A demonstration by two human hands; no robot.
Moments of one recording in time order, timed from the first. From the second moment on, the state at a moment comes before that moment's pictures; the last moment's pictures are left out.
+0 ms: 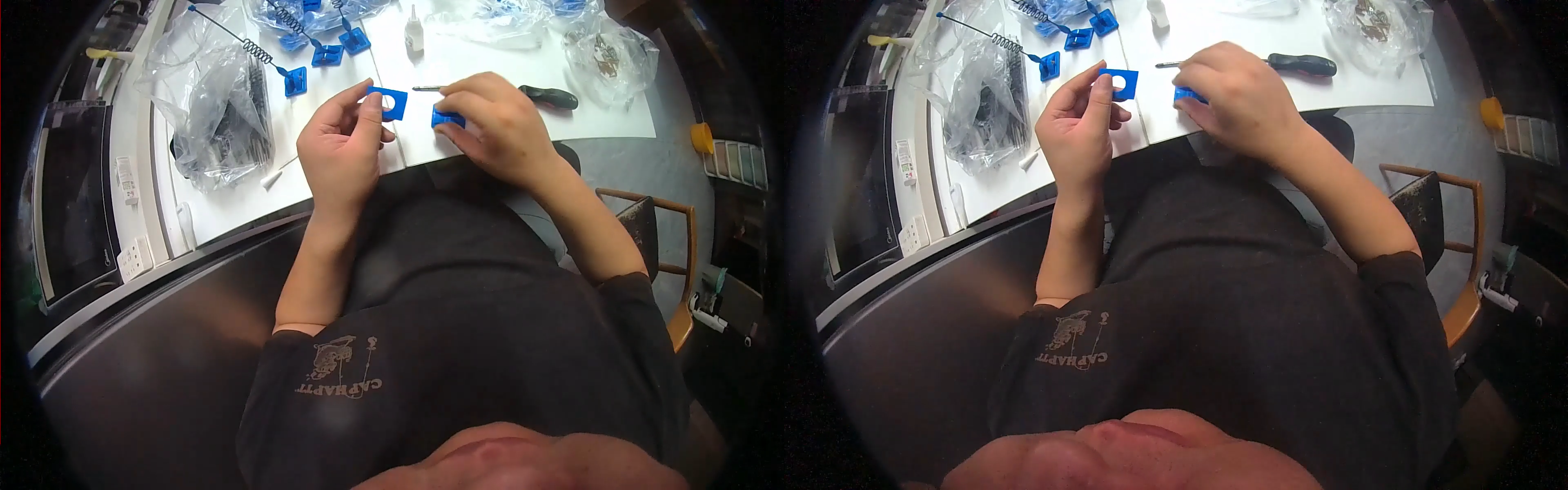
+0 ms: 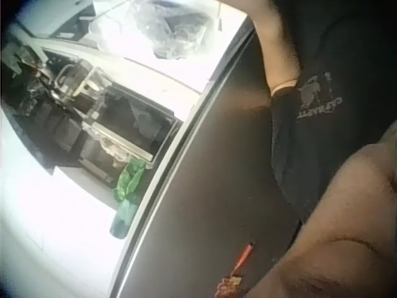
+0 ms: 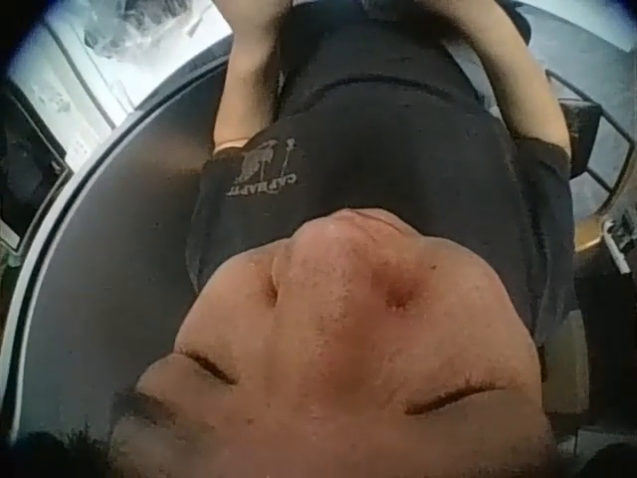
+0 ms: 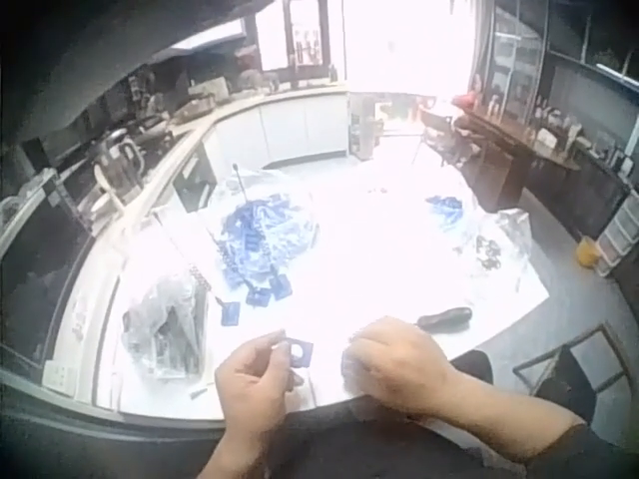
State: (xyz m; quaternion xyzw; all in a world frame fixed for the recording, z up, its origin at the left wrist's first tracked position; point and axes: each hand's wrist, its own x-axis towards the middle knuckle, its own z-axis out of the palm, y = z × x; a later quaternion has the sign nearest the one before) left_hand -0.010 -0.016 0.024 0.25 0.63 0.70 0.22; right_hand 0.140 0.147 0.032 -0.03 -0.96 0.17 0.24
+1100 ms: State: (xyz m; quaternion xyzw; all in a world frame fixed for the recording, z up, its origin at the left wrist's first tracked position) left_hand -0.024 -0.020 -0.008 0.27 0.31 0.82 0.40; right_hand 0.098 0.165 0.048 -0.23 -0.86 0.32 0.32
